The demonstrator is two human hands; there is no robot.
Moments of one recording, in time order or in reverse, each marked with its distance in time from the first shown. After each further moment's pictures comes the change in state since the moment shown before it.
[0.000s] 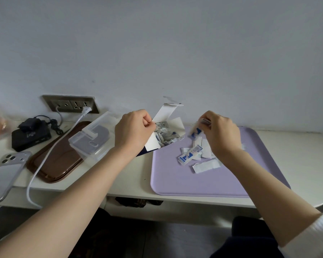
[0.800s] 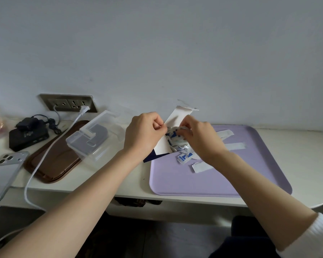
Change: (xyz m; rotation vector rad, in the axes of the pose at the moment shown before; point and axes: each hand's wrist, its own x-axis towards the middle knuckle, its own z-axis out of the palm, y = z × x) left_hand -0.007 0.012 0.015 -0.138 -0.100 0.054; right_hand -0.007 -0.020 0.017 0.193 -0.233 -0.201
